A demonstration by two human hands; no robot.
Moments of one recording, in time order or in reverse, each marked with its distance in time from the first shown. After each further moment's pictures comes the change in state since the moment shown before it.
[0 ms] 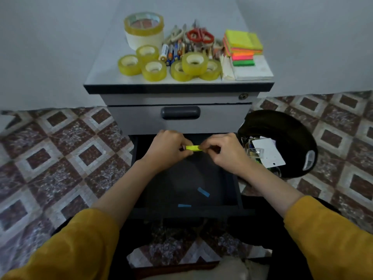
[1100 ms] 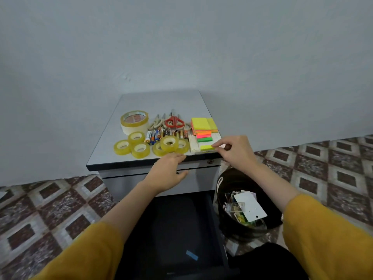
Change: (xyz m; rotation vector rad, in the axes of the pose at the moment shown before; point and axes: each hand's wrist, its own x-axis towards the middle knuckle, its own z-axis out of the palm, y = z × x) left_hand 0.048 0.056 -0.075 0.083 0.135 0.084; right_hand 0.045 -0.003 -0.151 -0.058 0.338 0.271
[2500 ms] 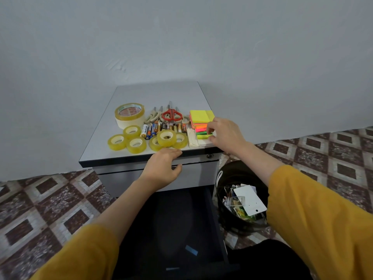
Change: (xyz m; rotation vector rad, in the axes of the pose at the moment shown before) left_hand 0.007 -0.016 0.017 -0.044 0.129 0.000; right_hand 0.046 0.001 0.019 -0.510 -0.184 -0.117
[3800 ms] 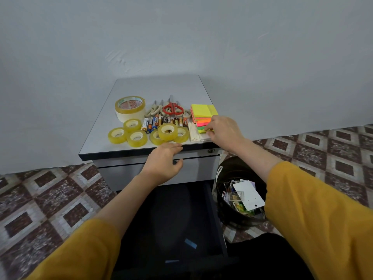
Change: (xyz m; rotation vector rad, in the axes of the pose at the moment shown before) left_hand -0.002 0.000 0.002 0.010 -0.004 -0.002; right_hand 0.003 -0.005 0.009 -0.091 -0.038 -0.037
